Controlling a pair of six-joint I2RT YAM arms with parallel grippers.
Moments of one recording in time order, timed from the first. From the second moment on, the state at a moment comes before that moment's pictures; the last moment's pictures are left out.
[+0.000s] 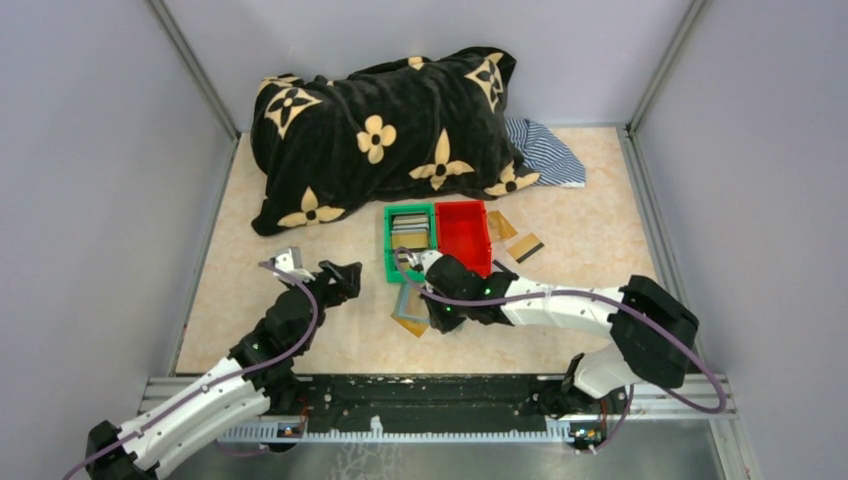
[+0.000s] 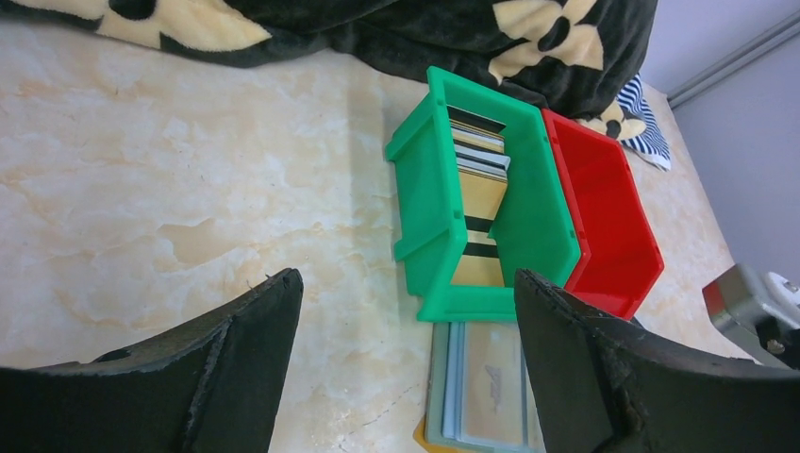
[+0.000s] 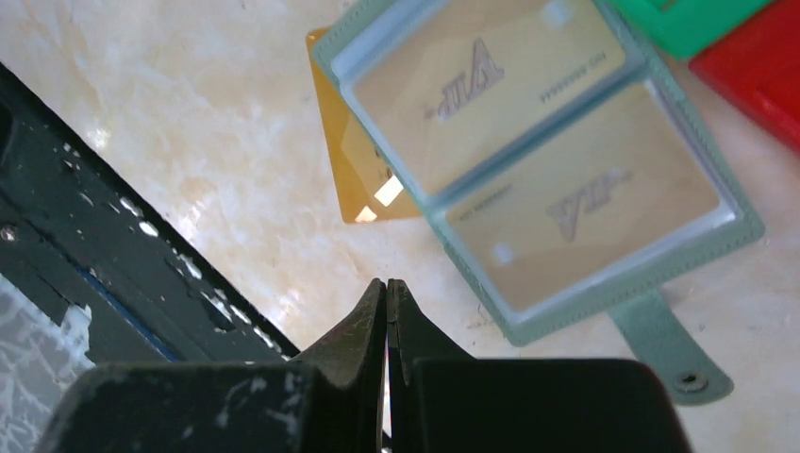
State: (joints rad) left arm -0.81 0.44 0.21 0.03 -0.63 -0.68; right arm 1.05 1.45 0.83 -0.31 -0.02 0.39
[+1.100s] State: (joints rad) left arm -0.81 0.39 0.22 -0.02 -0.64 -0.64; right arm 1.06 1.91 1.14 -0.10 -0.12 0.35
